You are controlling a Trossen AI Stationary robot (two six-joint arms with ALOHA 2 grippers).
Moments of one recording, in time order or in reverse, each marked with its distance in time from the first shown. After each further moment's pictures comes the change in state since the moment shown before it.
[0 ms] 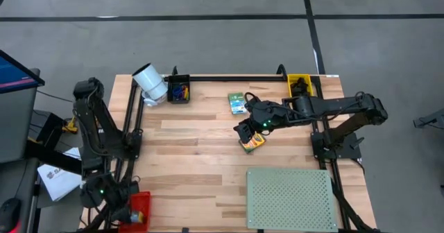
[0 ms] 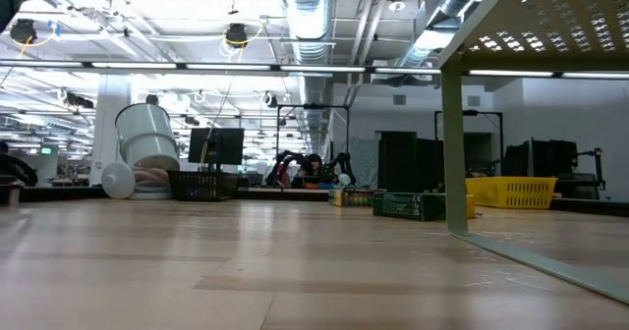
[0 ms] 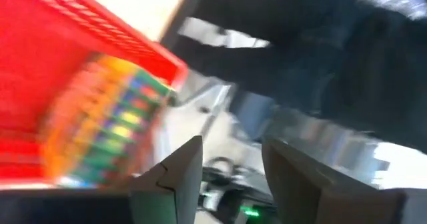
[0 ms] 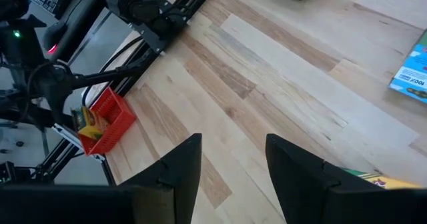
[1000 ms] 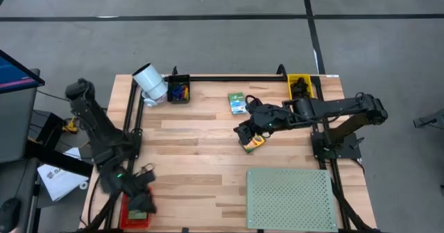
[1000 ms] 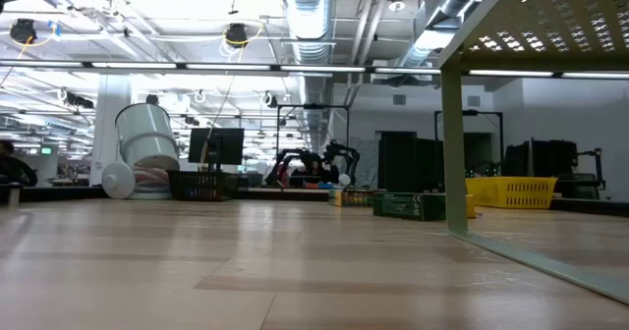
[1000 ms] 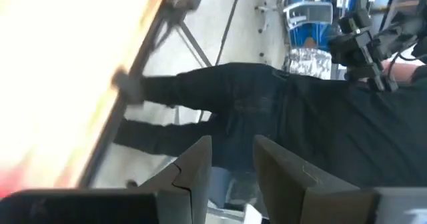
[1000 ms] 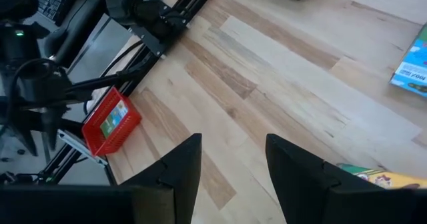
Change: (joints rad) left arm 0.276 -0.041 0.000 0.177 -0.138 0.347; right arm 0.028 0.000 0.000 0.000 0.037 0.042
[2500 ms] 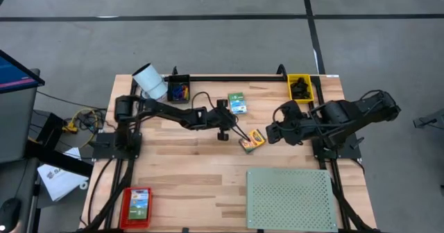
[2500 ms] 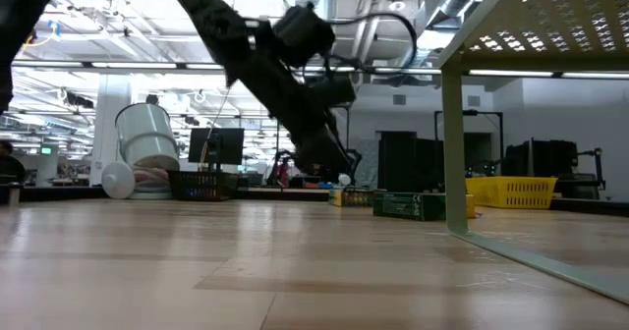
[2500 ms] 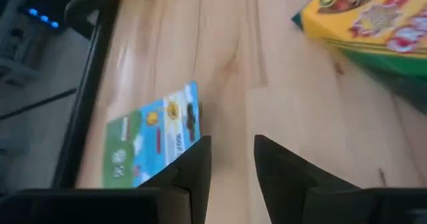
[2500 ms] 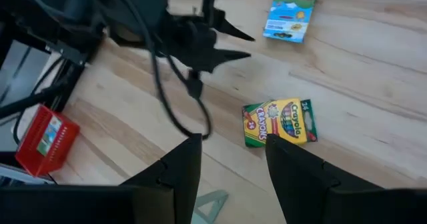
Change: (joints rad) left arm 1.218 0.906 0.477 0.189 0.014 2.075; right arm 0.194 -0.167 0.000 -0.489 0.254 0.439
